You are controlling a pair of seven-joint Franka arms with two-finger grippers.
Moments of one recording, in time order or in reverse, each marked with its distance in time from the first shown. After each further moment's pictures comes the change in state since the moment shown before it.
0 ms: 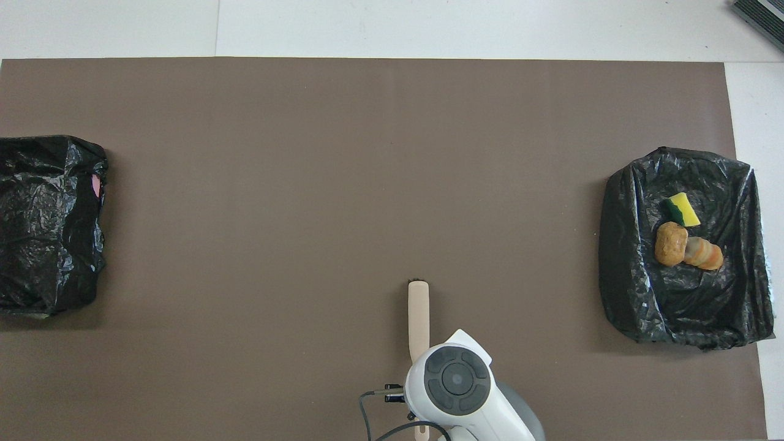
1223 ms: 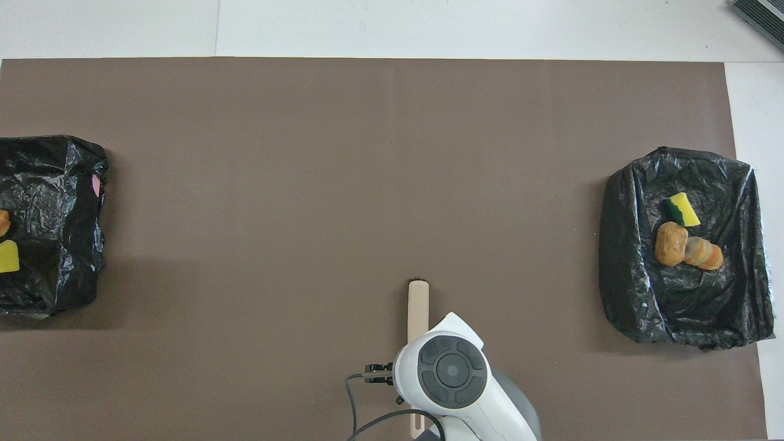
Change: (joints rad) left arm -0.017 0.011 -0.135 0.001 0.565 -0.136 -0.306; right arm -0.013 0.035 -0.016 0.099 -0.061 0.040 0.024
